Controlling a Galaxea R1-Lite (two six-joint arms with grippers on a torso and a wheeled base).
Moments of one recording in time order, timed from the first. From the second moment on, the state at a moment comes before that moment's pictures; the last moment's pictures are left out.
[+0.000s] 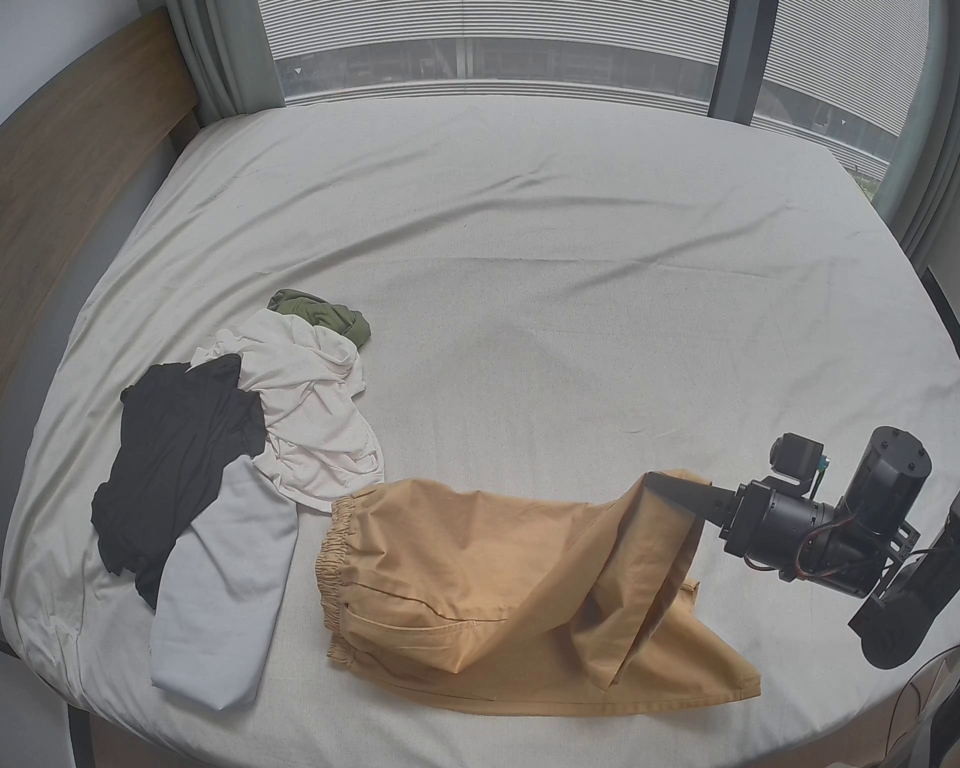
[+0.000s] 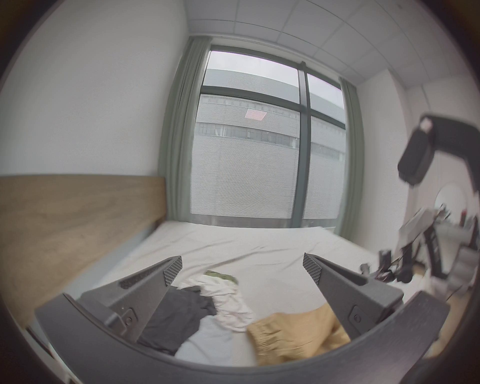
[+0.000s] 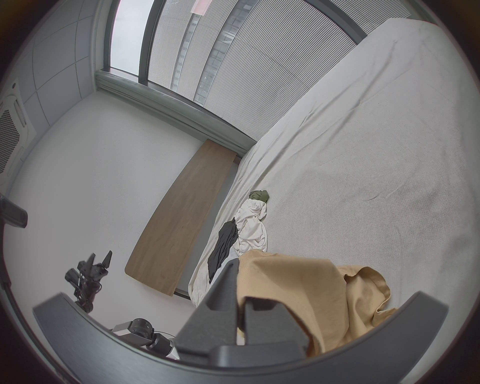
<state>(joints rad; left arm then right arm) -0.11 0.34 -0.50 -0.16 -0.15 -0.13 0.43 1.83 -0.29 -1.52 0.50 0.66</state>
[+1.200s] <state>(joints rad) -0.21 1.17 -0.41 -0.52 -0.46 -0.28 0.26 1.76 -0.29 -1.51 0.58 0.68</state>
